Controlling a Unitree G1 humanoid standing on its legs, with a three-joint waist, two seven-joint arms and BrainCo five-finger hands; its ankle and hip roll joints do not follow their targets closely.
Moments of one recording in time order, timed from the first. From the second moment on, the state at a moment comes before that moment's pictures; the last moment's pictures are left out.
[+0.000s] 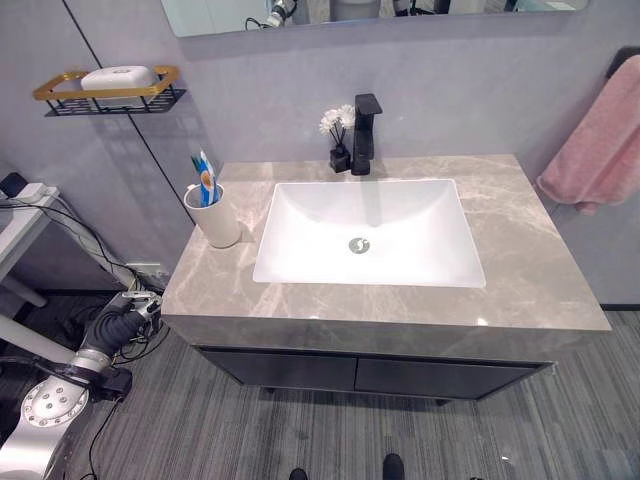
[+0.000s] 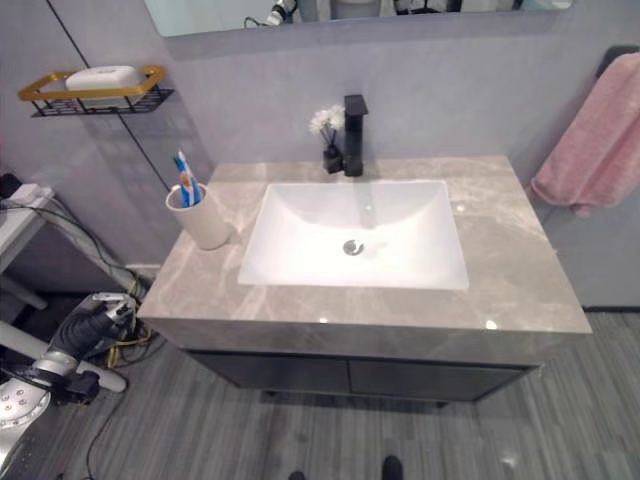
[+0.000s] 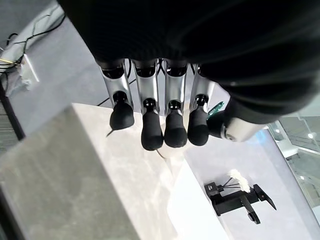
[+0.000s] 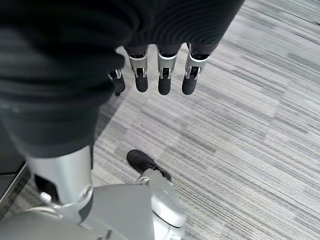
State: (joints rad) left arm 0.26 0.86 0.09 -0.01 -0.49 -0.13 -0.09; right arm 0.07 -0.33 0.24 1.26 -0.17 -0.01 -0.09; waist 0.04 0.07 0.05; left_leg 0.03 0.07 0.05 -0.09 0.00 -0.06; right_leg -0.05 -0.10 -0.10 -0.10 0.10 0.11
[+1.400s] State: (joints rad) left arm -0.23 0.98 -0.05 0.17 -0.54 -0.16 0.04; right arm -0.05 -0.33 0.32 1.16 -0.09 0.00 -0.11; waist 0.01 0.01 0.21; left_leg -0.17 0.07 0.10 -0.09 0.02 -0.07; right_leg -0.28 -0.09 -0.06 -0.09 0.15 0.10
